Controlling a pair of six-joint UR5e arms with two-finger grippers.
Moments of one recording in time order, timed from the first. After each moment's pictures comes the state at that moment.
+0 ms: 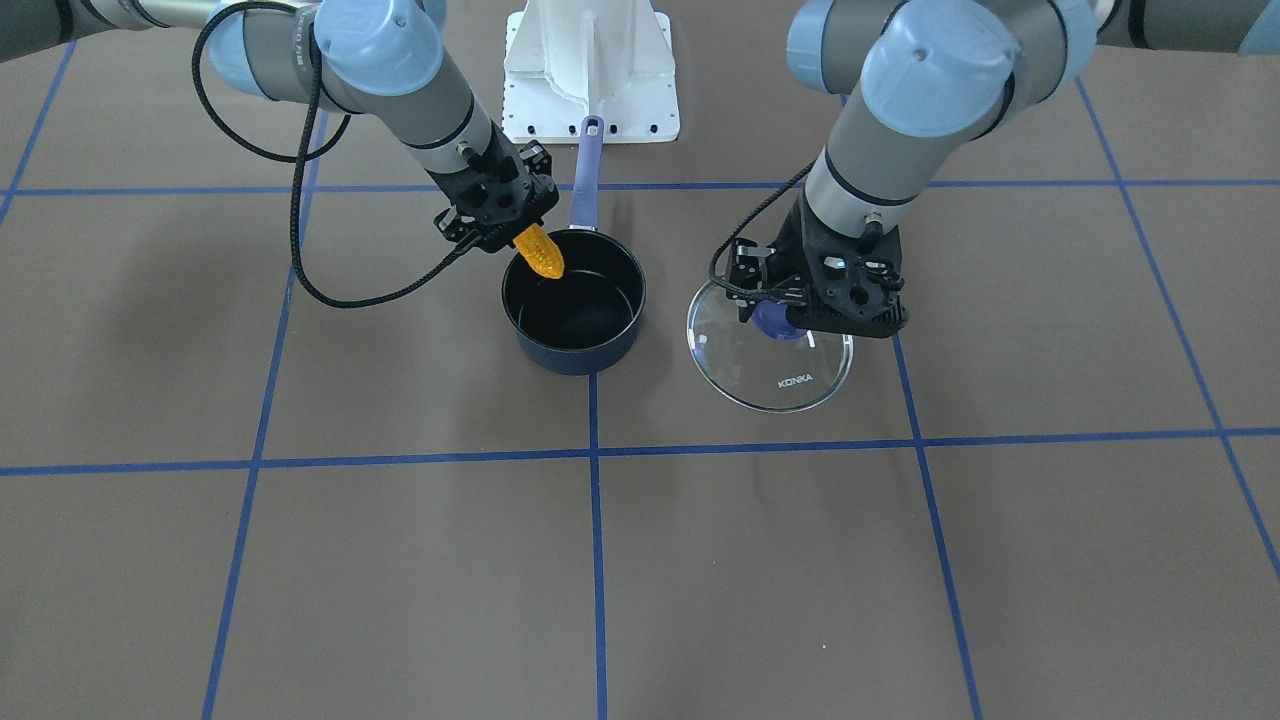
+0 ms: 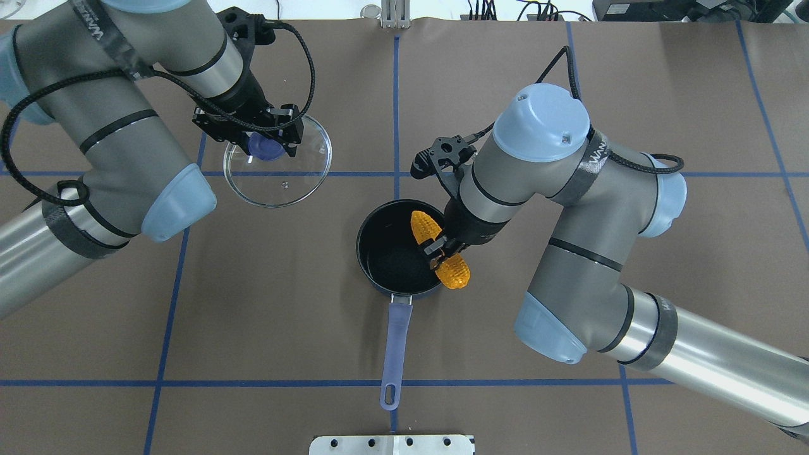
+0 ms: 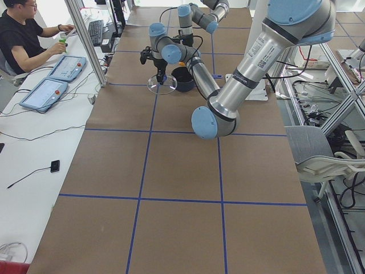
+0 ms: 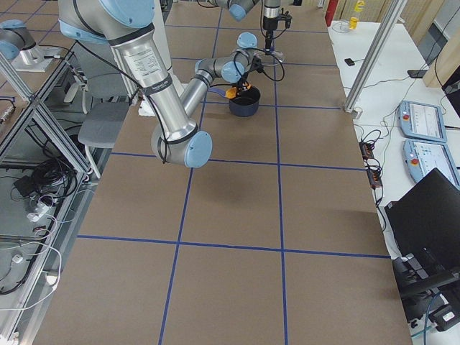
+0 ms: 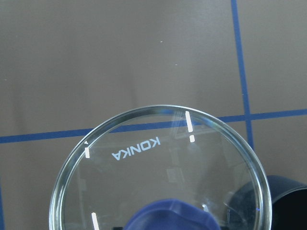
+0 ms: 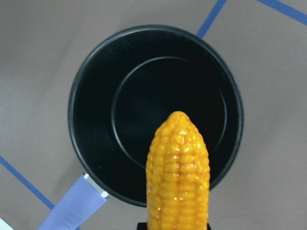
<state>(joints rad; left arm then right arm) -0.85 -2.23 -1.76 -1.45 -2.18 -0.85 0.59 -0.95 1.80 -1.52 2.17 0.63</state>
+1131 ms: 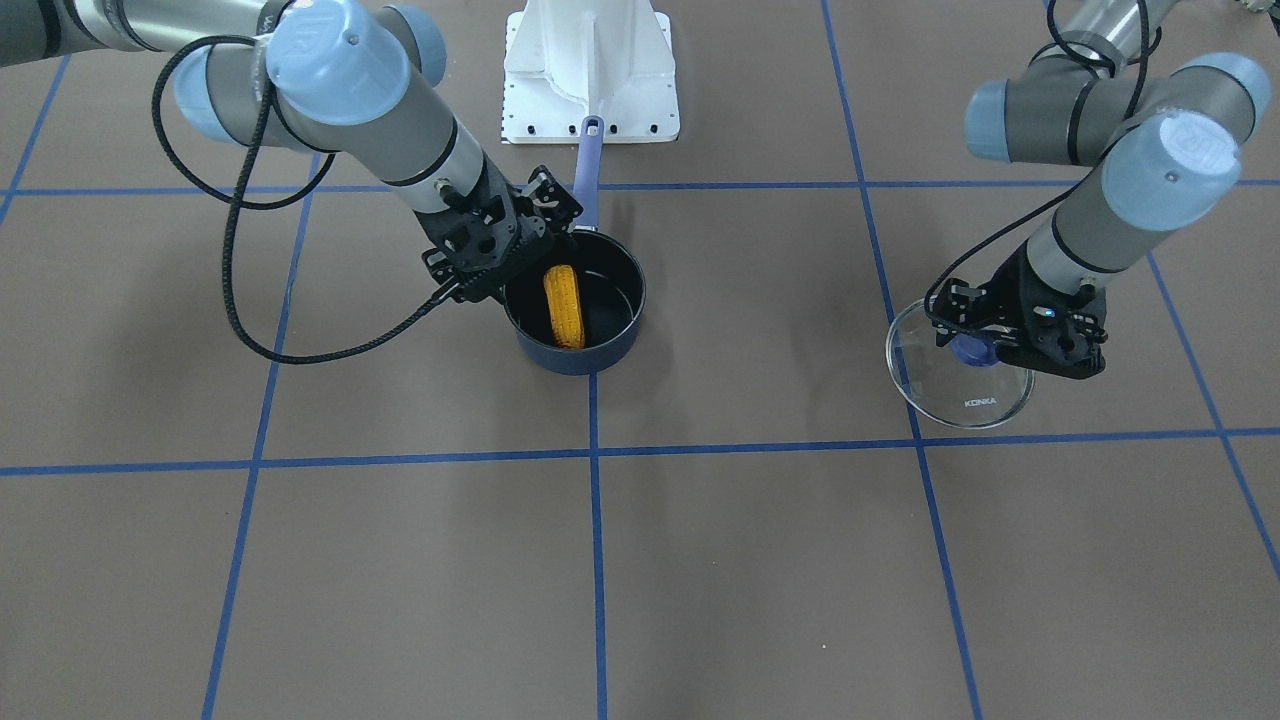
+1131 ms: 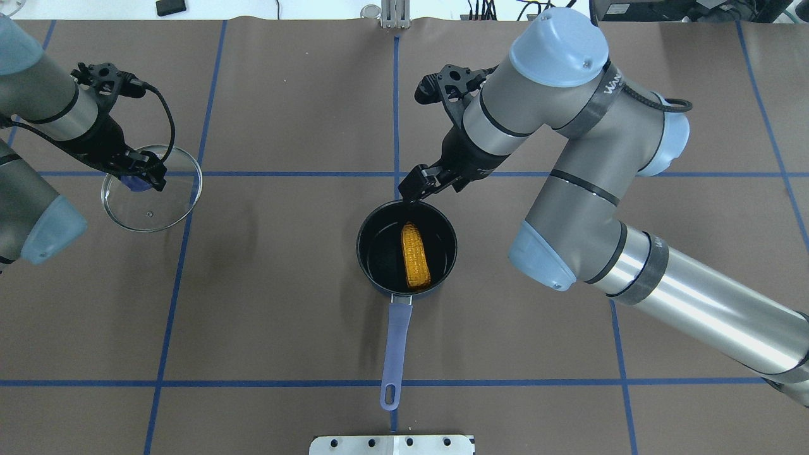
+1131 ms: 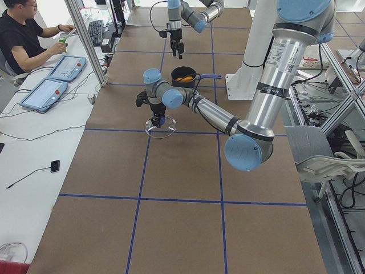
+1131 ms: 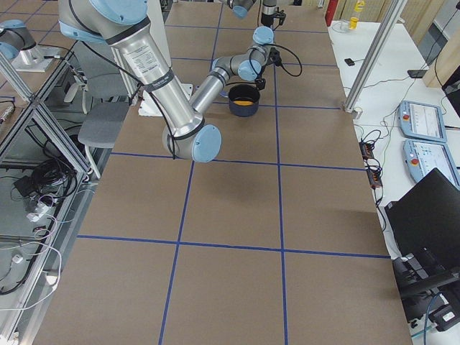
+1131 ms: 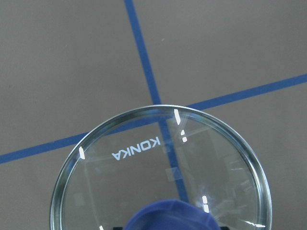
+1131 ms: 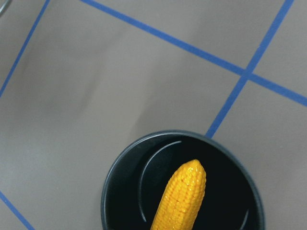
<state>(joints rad) -0.96 -1.87 -1.69 -1.69 -2.23 -0.52 0.73 -0.90 1.71 -1.42 2.26 0.71</state>
